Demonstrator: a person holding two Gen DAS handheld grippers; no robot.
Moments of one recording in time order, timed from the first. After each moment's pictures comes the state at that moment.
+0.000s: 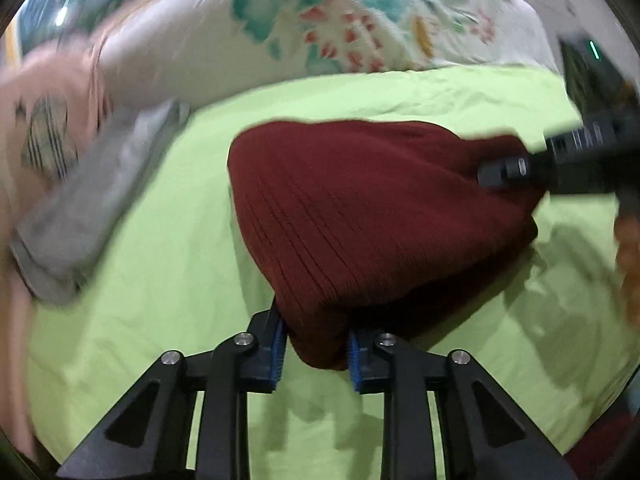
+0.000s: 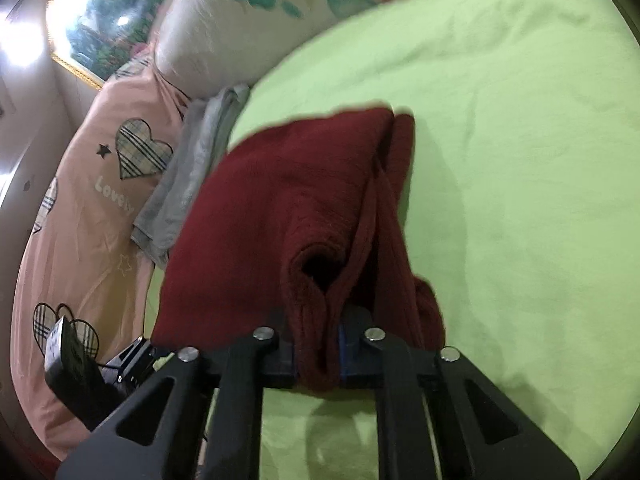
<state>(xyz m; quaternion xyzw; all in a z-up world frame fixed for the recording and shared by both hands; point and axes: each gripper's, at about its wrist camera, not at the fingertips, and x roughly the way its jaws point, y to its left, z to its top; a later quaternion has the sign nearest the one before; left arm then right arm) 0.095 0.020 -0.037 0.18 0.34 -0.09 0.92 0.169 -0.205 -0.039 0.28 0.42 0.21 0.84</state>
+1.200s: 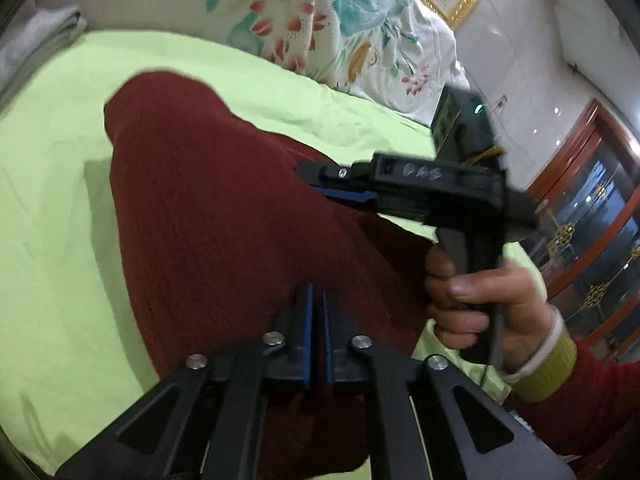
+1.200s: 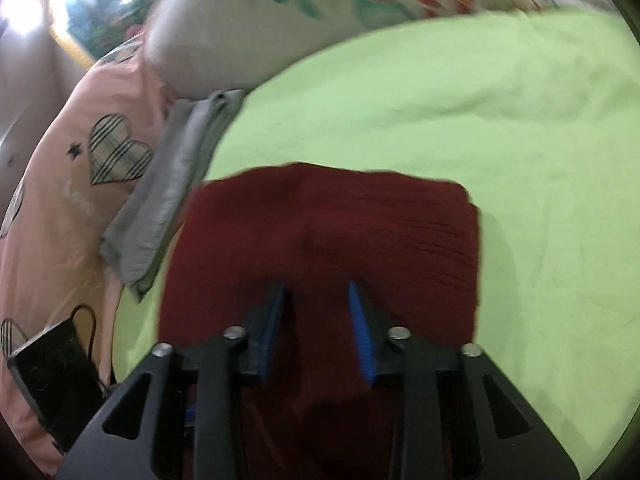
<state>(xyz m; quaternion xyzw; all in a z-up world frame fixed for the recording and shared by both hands) 0.205 0.055 -0.044 -0.11 0.42 -0.36 0.82 0.268 -0.155 -0.039 0.23 0.44 0.18 0.85</state>
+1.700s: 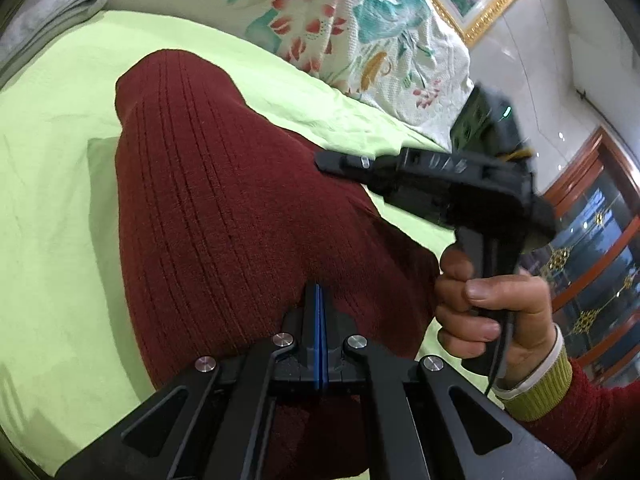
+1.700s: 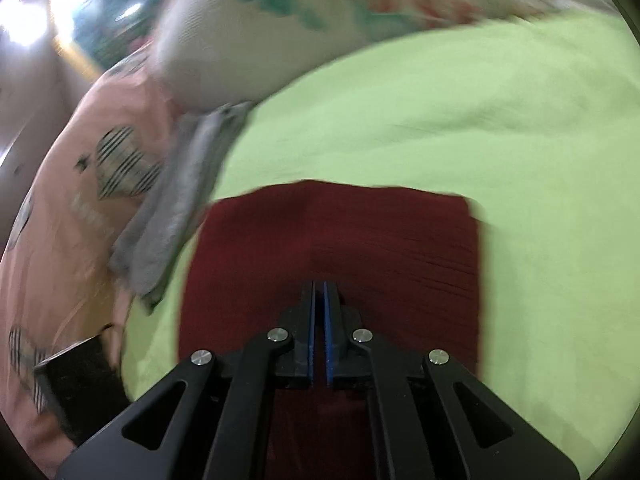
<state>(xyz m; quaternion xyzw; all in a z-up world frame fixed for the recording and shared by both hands) 0.209 0.054 -0.052 -0.15 0.43 -0.34 0.83 0.276 -0.143 -0.022 0.21 0.43 0.22 0.85</state>
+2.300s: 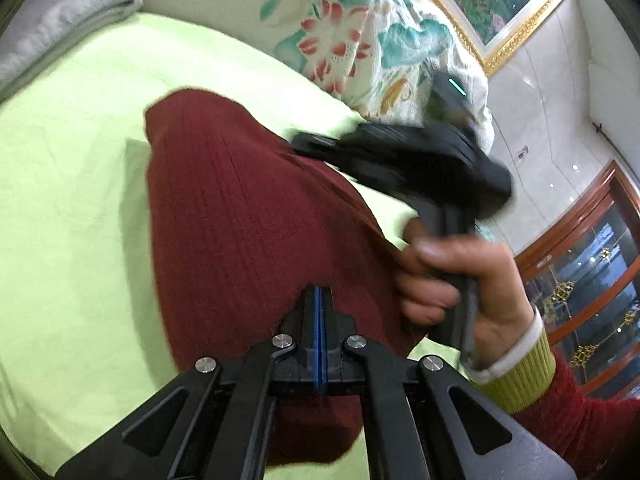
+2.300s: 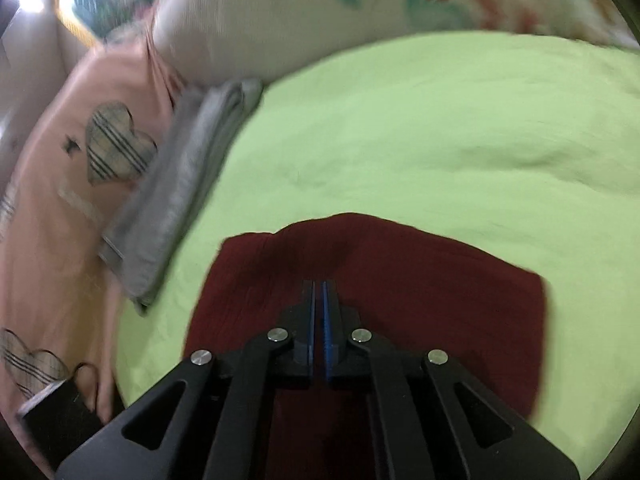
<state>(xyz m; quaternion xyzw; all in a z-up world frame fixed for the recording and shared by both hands) 0.192 0.076 -0.031 -0.18 0.42 -0.30 0.84 0.317 -0.154 -0.025 0.21 0.44 0.21 0.85</state>
